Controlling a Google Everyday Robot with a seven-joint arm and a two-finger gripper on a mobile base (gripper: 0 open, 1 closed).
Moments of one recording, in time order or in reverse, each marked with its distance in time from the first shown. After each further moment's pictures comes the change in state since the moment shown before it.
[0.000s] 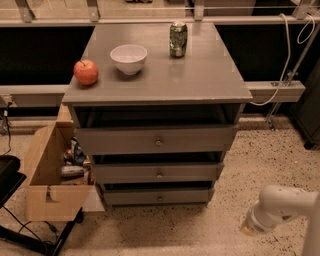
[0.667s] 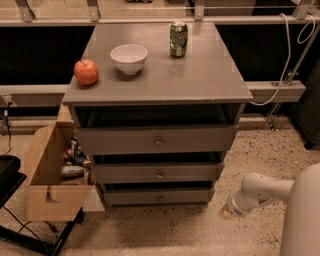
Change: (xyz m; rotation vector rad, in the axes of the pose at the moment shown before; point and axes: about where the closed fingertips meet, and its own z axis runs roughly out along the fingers) arm -0.071 -0.031 0.055 -0.064 -0.128 -0.011
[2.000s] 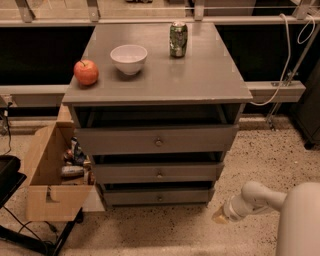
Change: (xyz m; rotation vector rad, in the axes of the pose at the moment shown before) arm 0.007 -0.011 0.089 -0.099 -0.152 -0.052
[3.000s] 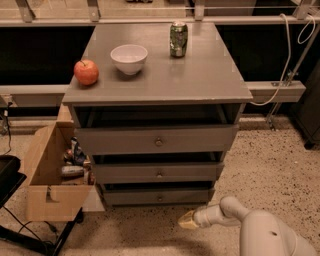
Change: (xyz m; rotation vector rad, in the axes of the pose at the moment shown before) arm -0.079 0.017 0.166 -0.223 -0.462 -0.054
